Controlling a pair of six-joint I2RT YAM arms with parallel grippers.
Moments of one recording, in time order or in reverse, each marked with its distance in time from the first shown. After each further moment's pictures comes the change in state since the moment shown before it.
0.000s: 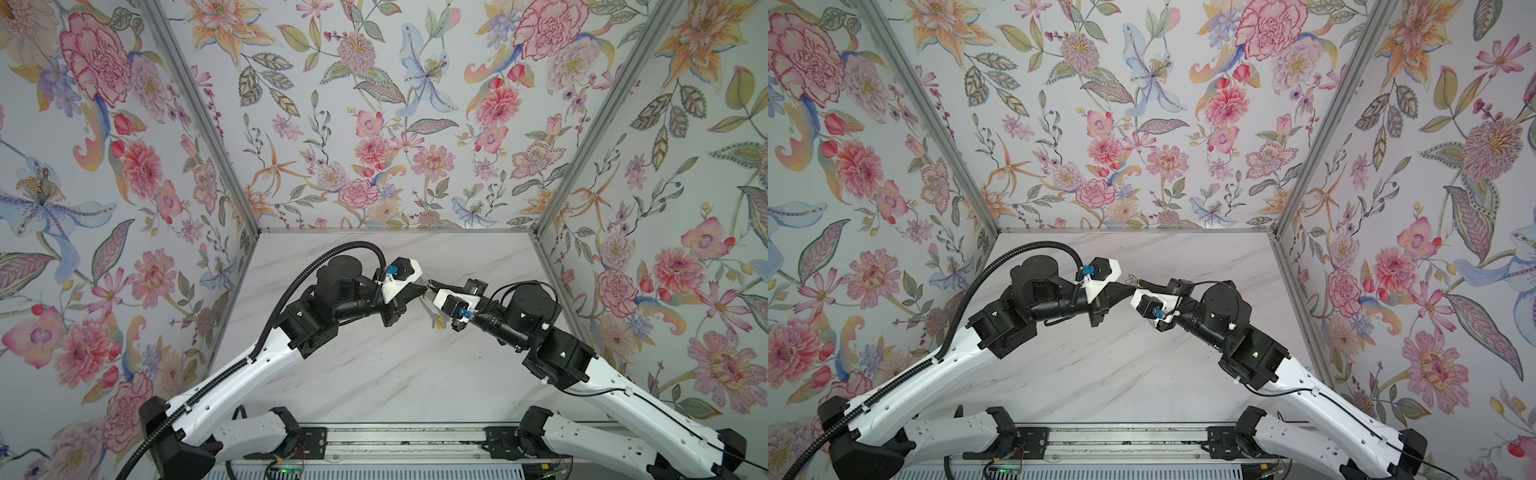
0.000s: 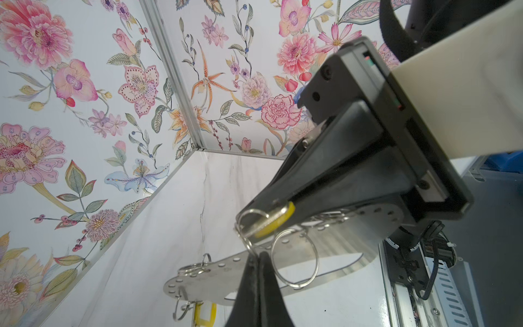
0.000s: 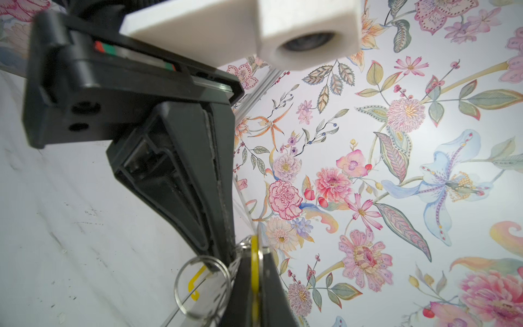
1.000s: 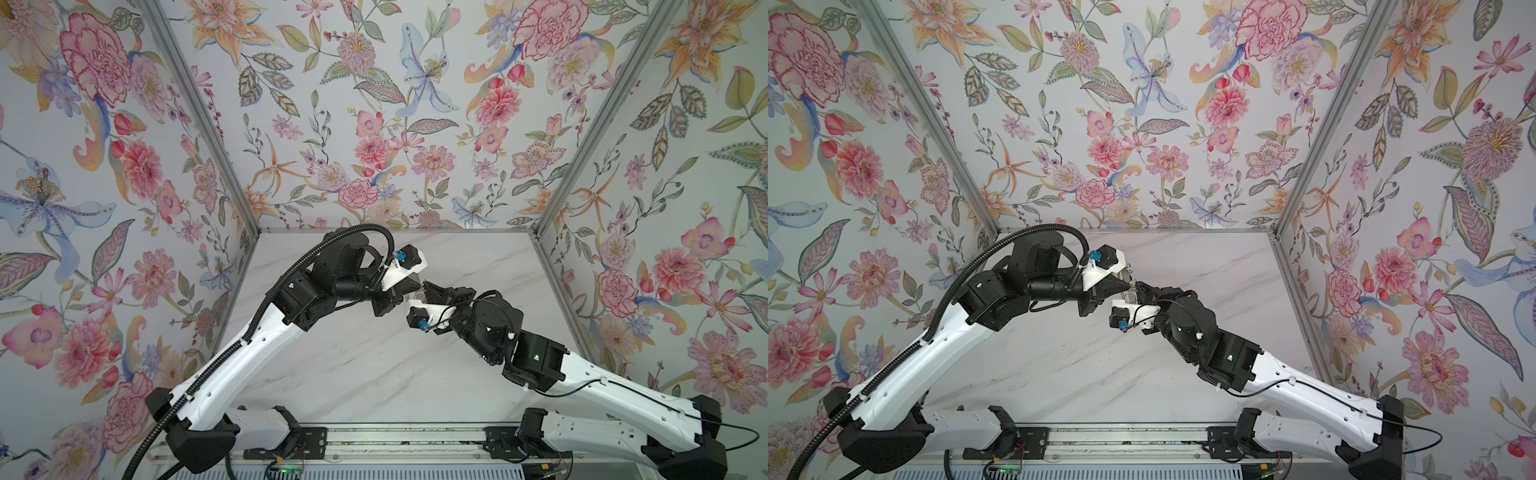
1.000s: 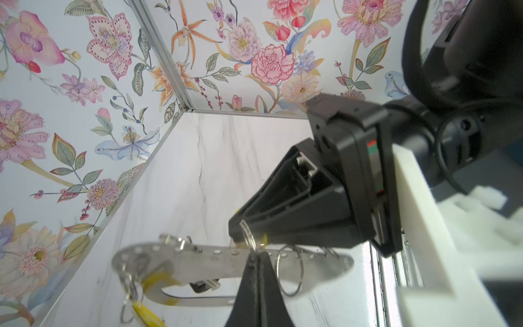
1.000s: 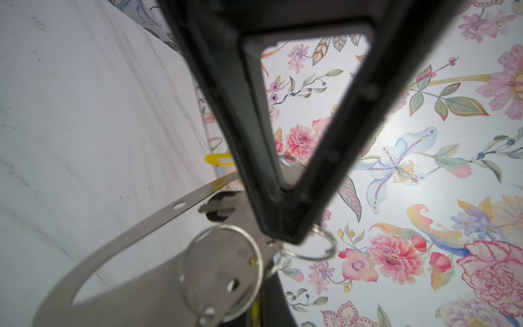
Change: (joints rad) left arm 0.052 0.148 0.353 -0.453 0.055 0.158; right arm 0.198 0.102 -0.010 -0.004 0.474 -0.260
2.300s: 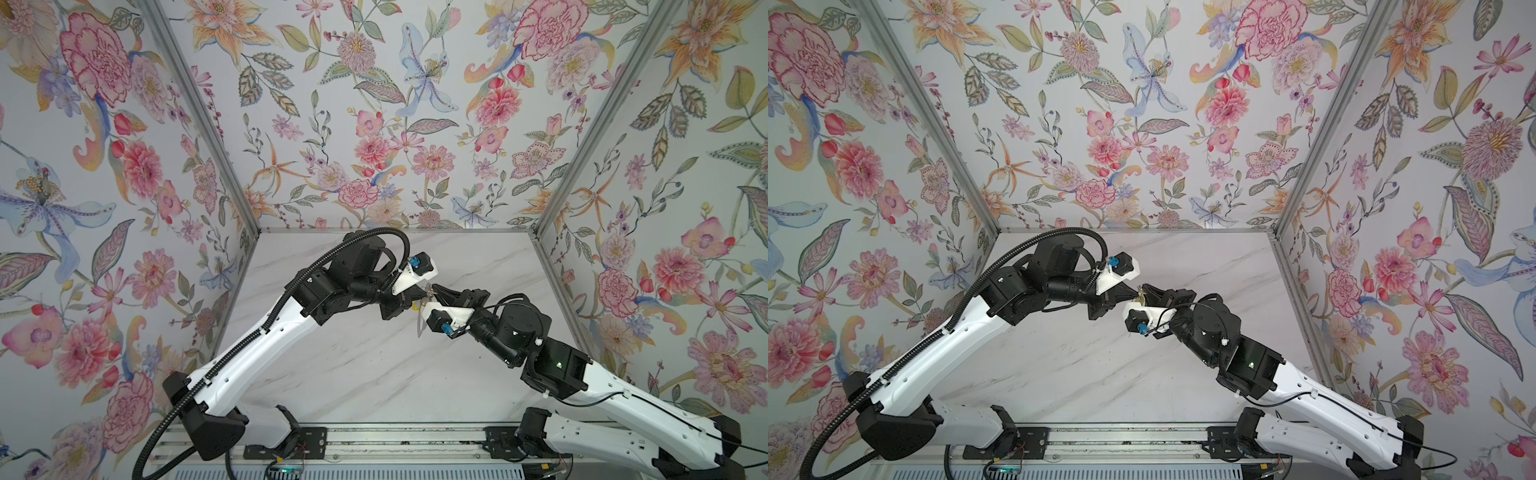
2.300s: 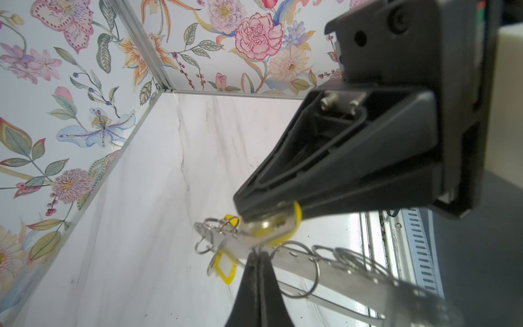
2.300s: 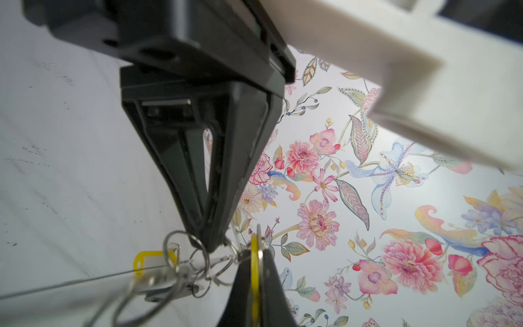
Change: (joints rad) left arm -0.052 0.070 0.005 -0.068 -0.026 0.029; right arm -0.059 -0.119 -0.042 -0.010 -0.143 0.076
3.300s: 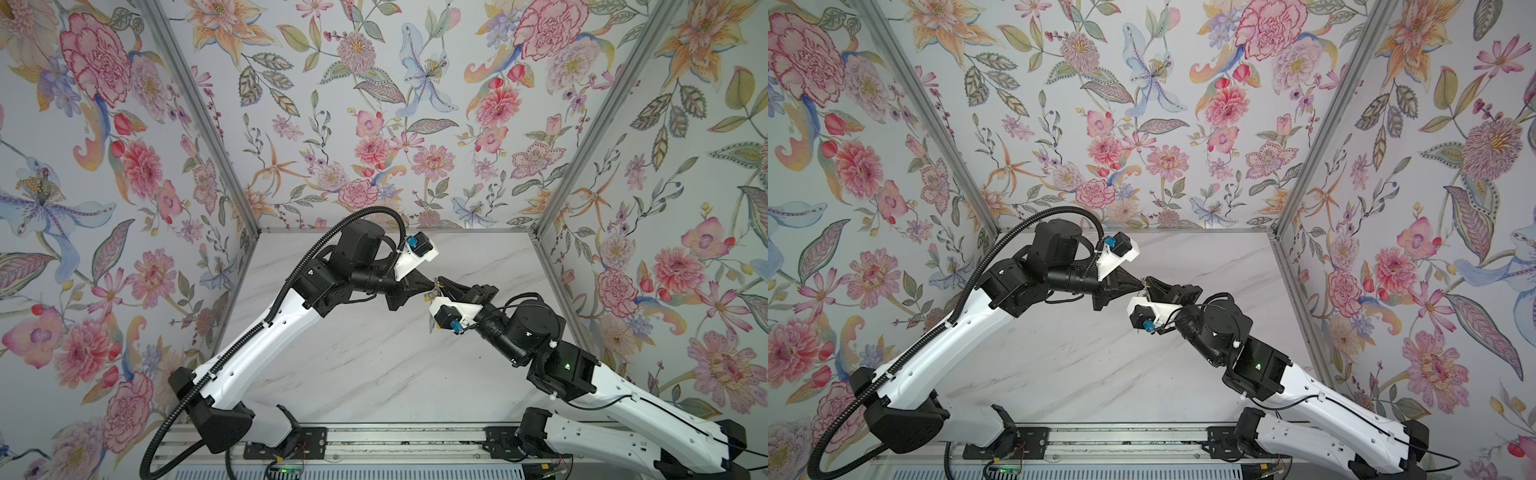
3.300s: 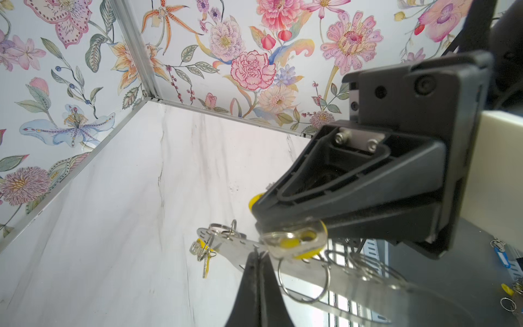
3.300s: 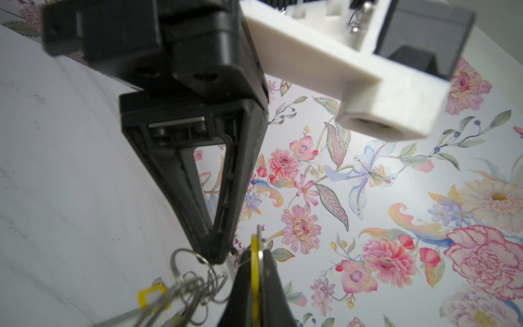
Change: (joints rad) left arm 0.047 0.032 0.067 0.070 0.127 -0.221; right arm 0.001 -0.027 0.019 0.058 0.005 -0.007
